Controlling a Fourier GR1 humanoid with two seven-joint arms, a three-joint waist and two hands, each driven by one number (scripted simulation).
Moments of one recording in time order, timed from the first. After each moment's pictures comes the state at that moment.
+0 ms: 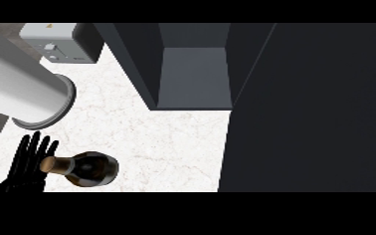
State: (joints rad) left arm 0.32 0.05 0.29 -1.65 0.37 -0.35 -0.16; right arm -0.04 -0.10 0.14 -2.50 -0.06 0.03 0.62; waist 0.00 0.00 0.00
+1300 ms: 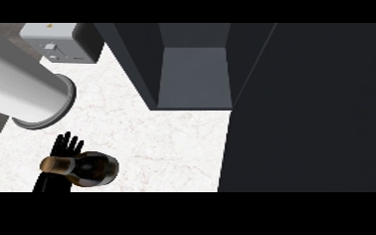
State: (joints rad) left arm 0.18 0.06 0.29 -1.22 0.25 -0.39 -0.42; right arm -0.10 -0.09 0.16 -2.49 -0.05 0.02 0.67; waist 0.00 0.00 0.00
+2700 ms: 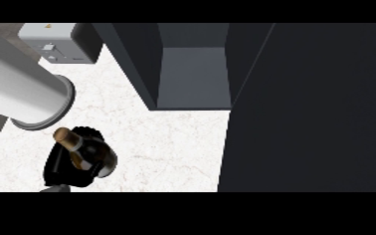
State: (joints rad) left arm -0.05 0.14 0.23 -1.02 0.15 -0.41 -0.56; right arm -0.10 -0.08 0.15 -2.49 -0.04 0.02 0.67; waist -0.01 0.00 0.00
